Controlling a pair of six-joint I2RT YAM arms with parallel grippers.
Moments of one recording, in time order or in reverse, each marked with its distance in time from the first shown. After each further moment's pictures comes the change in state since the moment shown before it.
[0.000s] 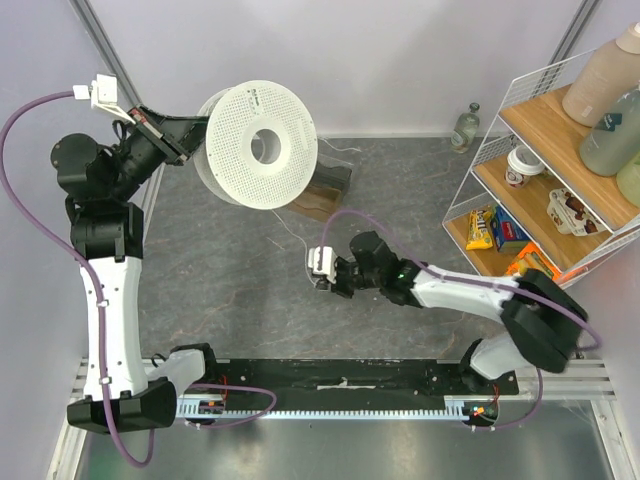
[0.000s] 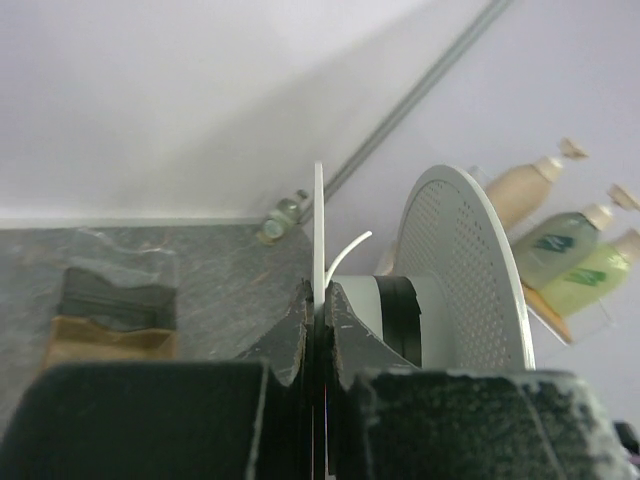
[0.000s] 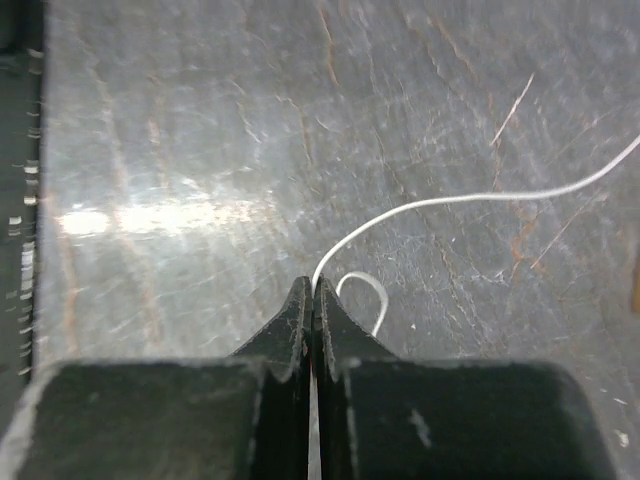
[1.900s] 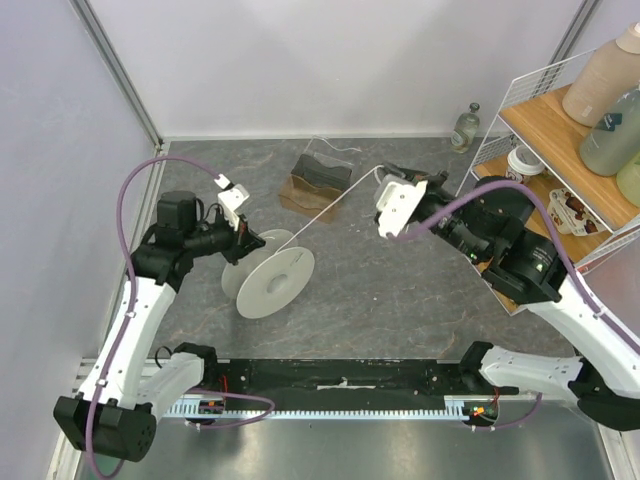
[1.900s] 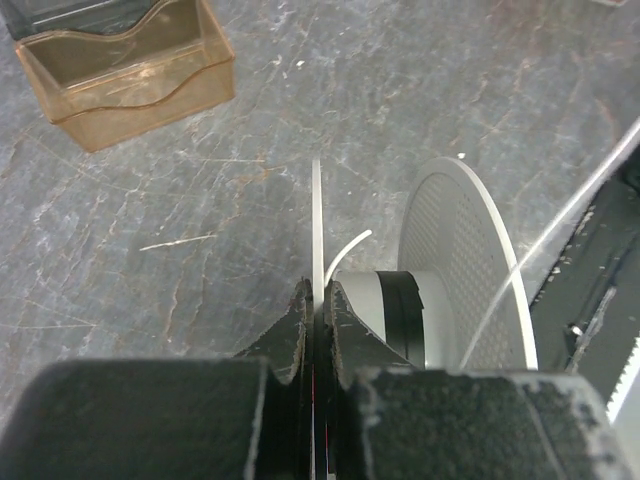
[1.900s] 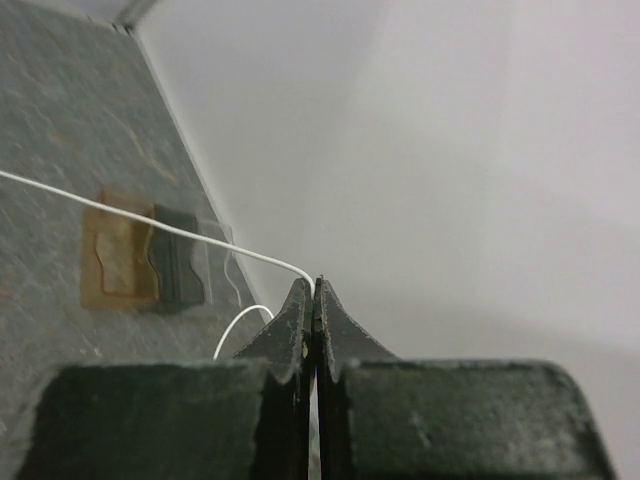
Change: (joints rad) left arm -0.307 -0.138 -0.512 -0.500 -0.082 1.115; right arm 0.020 -0.491 0.709 -0.609 0.509 -0.484
